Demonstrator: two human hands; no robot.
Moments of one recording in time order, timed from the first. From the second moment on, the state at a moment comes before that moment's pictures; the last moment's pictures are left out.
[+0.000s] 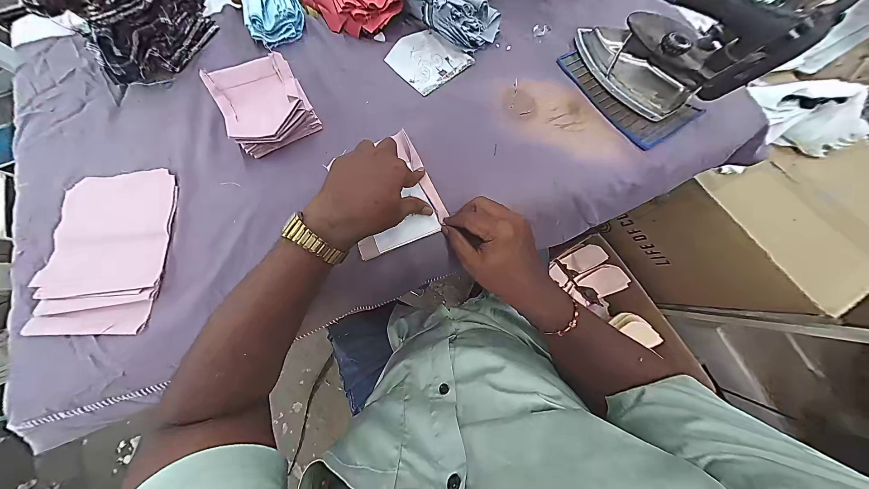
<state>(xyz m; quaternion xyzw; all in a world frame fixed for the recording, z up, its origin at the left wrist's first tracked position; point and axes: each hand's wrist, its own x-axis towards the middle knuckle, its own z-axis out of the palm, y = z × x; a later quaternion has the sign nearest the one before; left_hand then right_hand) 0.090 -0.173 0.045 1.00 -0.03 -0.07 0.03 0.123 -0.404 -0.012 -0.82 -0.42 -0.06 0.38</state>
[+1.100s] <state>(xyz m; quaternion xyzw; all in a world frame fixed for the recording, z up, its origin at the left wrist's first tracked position) 0.074 -0.187 0.037 0.99 0.06 -0.03 0.09 0.277 -0.459 0.094 -0.83 -0.44 -0.23 0.25</state>
